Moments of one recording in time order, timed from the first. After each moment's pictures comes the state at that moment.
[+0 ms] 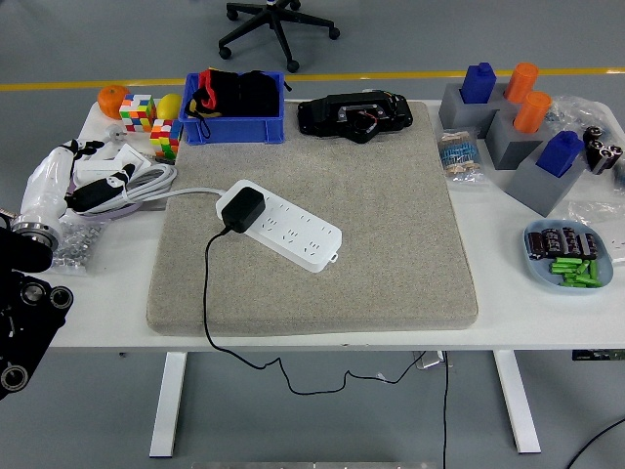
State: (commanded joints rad) left arm -0.27 0.25 -1.36 -1.27 1.91 0.22 0.29; right arm -0.07 -0.32 1.09 0.45 -1.24 -0.16 -0.14
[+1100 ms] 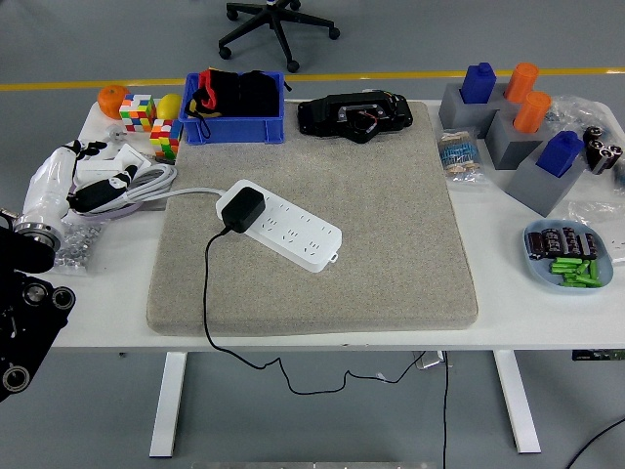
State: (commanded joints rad) left arm -0.27 0.25 -1.35 -1.28 1.91 0.22 0.29; right arm -0.07 -0.32 1.09 0.45 -1.24 -0.16 -0.14
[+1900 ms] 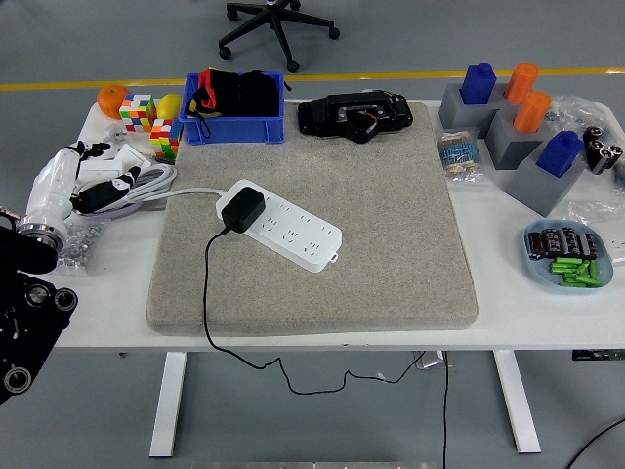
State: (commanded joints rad) left arm -0.27 0.25 -1.34 -1.28 1.91 0.23 0.29; right arm -0.07 -0.33 1.09 0.45 -1.25 -0.16 -0.14
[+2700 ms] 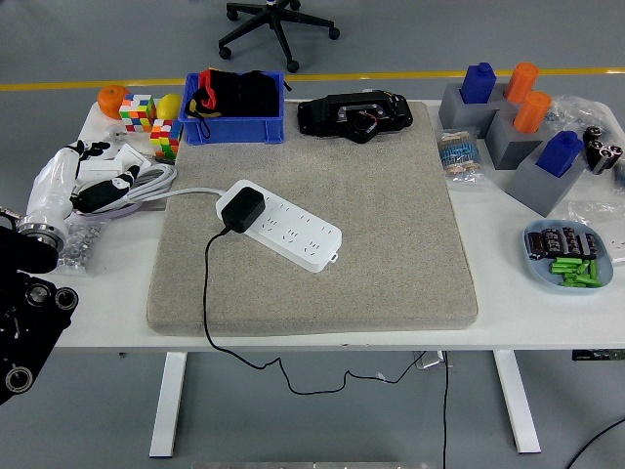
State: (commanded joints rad) left arm -0.27 0.24 -1.35 -1.28 1.91 0.22 0.29; right arm -0.07 -0.32 1.09 0.45 -1.25 -0.16 -0.14
